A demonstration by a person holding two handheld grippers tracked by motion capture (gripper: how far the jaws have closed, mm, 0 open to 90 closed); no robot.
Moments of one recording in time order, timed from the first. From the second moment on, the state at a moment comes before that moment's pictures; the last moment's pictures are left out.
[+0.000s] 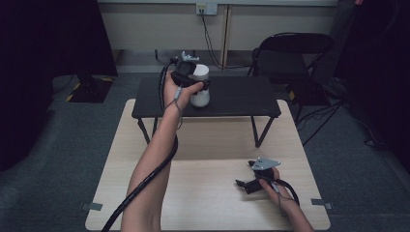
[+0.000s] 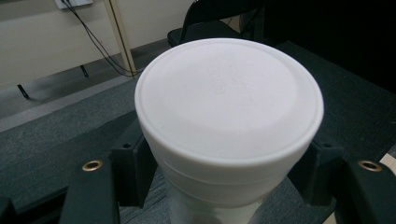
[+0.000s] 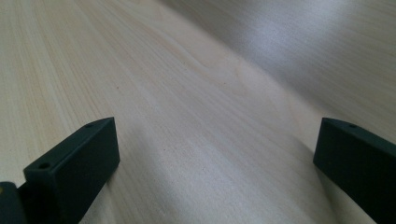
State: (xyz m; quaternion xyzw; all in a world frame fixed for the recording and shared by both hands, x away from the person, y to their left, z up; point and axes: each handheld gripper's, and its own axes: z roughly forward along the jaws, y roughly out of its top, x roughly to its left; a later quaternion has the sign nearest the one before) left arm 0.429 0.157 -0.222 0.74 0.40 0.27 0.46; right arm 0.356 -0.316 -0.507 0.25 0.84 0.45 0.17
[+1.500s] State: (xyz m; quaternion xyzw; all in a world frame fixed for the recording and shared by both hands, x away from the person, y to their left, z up) left arm 0.218 0.291 -0.451 0.76 0.41 0.20 0.46; right arm 0.356 -0.316 -0.507 0.25 0.84 0.45 0.17
